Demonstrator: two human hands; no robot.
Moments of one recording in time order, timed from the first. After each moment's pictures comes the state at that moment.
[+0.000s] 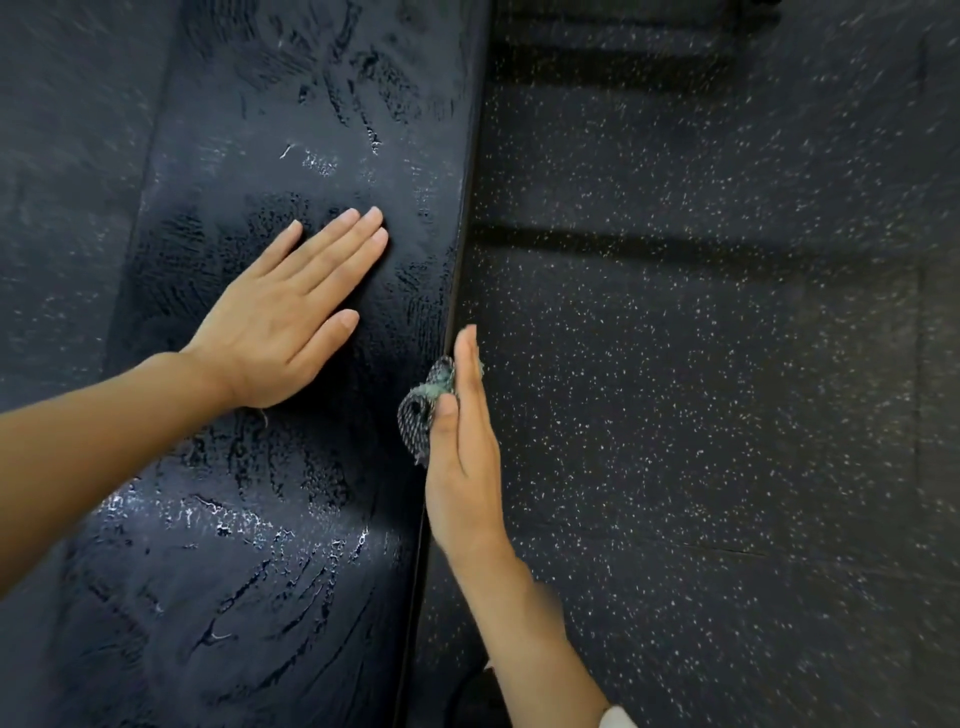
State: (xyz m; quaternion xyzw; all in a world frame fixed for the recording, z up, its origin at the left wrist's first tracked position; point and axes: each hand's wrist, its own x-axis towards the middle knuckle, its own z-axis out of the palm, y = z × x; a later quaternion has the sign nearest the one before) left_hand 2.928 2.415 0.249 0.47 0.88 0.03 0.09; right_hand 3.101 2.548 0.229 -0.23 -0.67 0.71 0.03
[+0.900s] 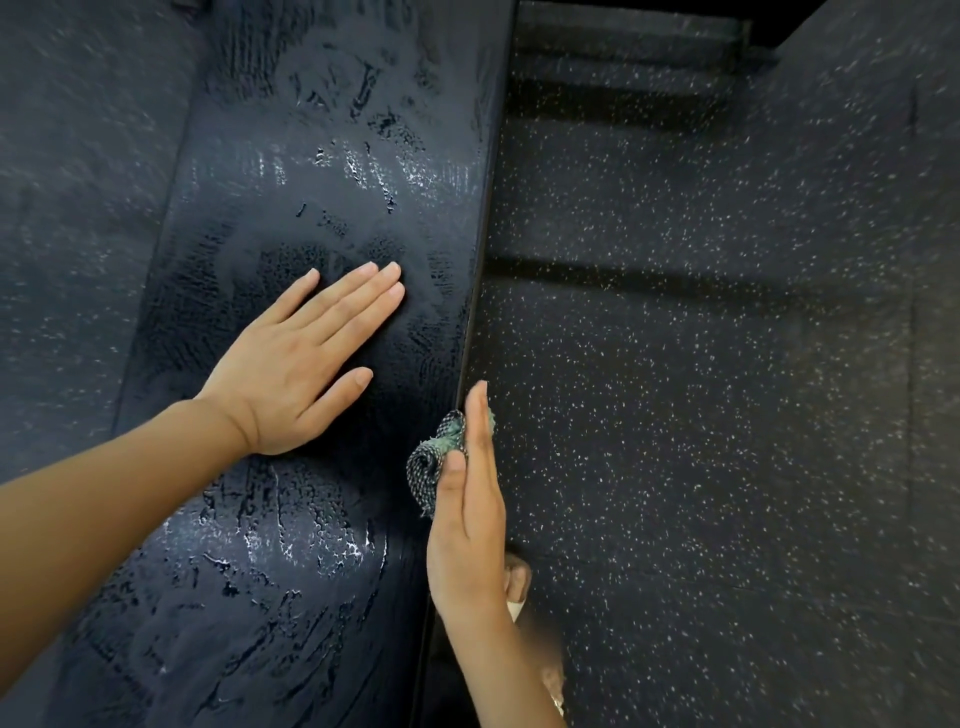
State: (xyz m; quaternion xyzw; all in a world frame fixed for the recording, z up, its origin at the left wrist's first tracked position) left_hand 2.918 2.417 0.251 0.49 0.87 0.01 0.09; right_hand 3.094 2.544 0.239 -0.26 -0.67 0.70 0.02
